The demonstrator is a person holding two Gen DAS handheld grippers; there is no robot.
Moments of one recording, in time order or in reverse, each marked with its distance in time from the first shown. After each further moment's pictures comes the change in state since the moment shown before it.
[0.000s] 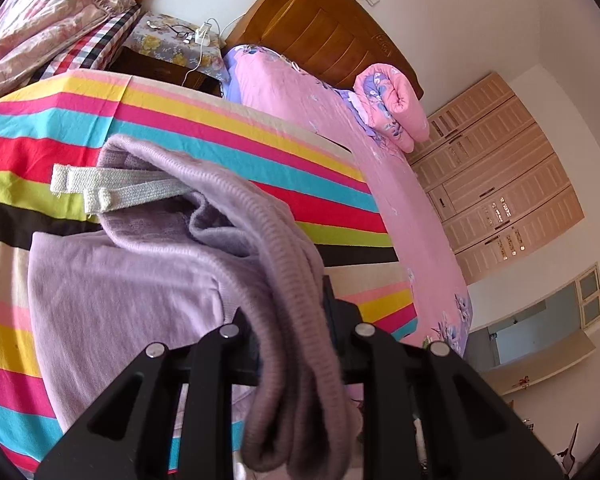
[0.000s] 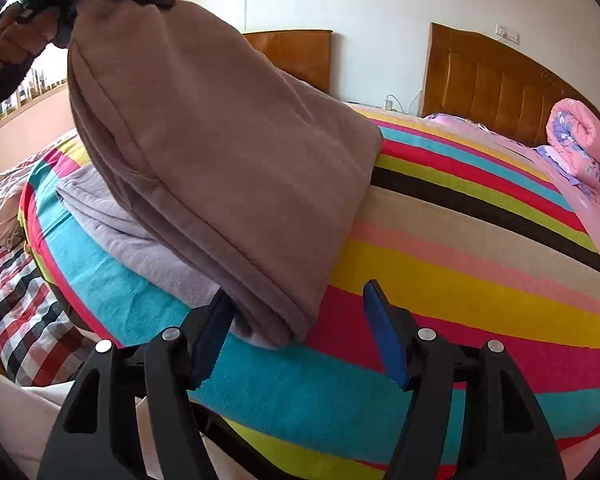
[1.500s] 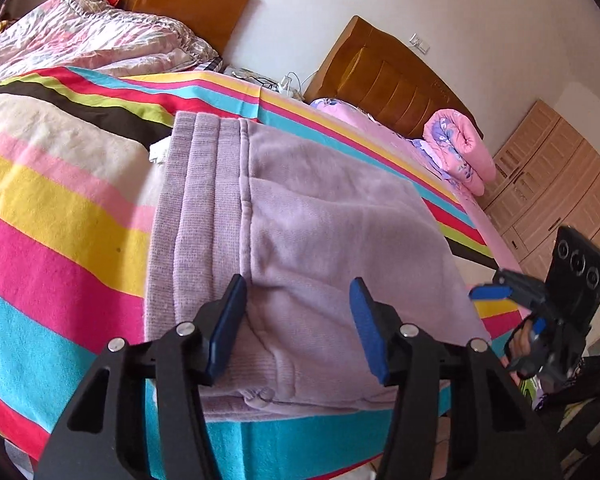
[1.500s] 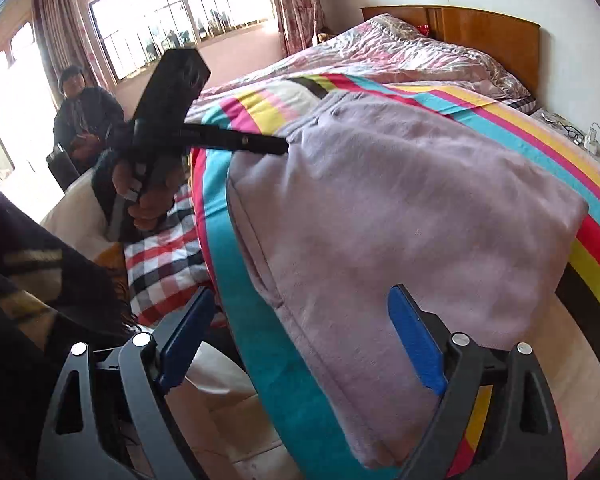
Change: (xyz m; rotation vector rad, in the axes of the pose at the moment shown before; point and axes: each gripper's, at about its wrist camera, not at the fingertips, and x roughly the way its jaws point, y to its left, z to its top) left arm 0.000 0.118 -0.155 0.023 -0.284 0.293; right arm 0.030 0.026 0.116 -0.284 0.076 0.759
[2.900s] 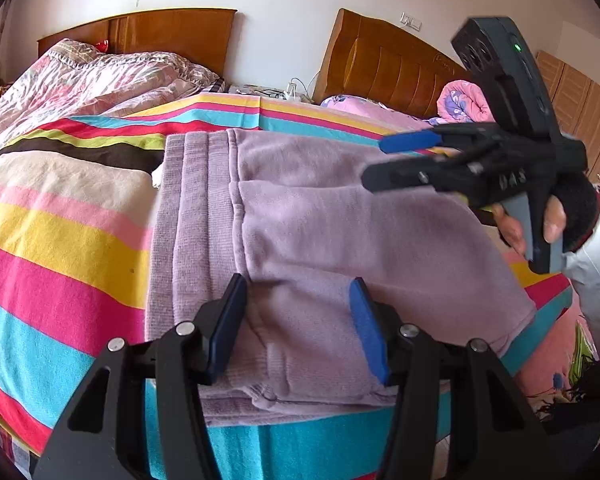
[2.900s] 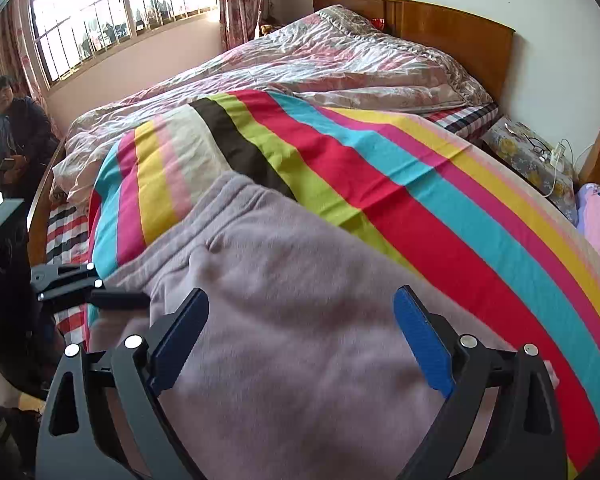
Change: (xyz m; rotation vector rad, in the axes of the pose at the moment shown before) left arm 0.008 -0.030 -0.007 0.170 -0.013 0.160; right arm 0.122 -0.022 0.083 0.013 0.241 -0.270
